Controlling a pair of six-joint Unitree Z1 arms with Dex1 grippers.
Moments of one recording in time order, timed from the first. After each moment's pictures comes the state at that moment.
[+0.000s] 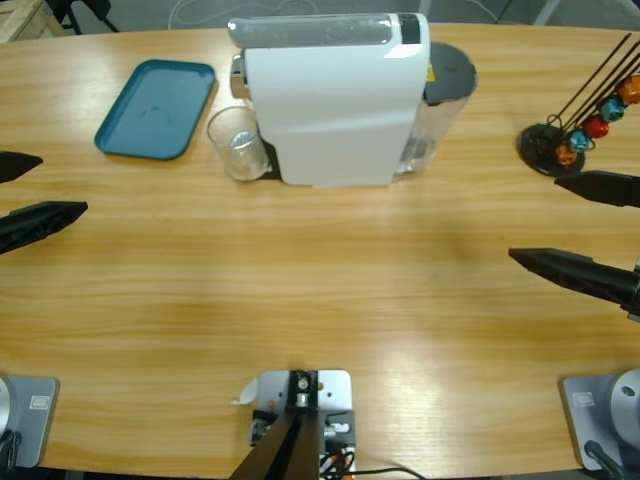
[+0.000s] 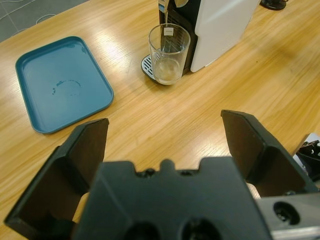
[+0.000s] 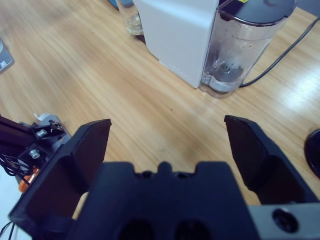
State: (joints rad) arm 0 -0.68 0.90 -0.48 0.10 -0.11 0.02; arm 1 0.70 0.85 -0.50 0.16 0.14 0.00
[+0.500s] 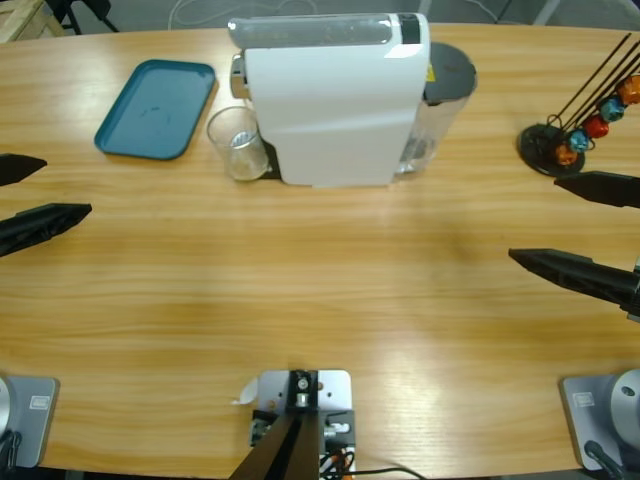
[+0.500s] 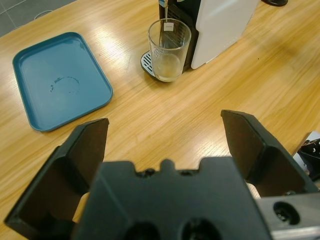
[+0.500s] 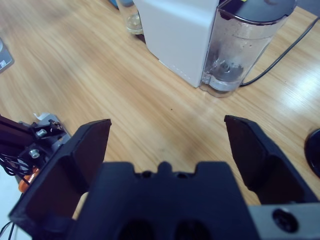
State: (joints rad) arm 0 -0.68 0.92 -0.48 0.10 -0.11 0.02; arm 1 0.70 0.85 -0.50 0.16 0.14 0.00
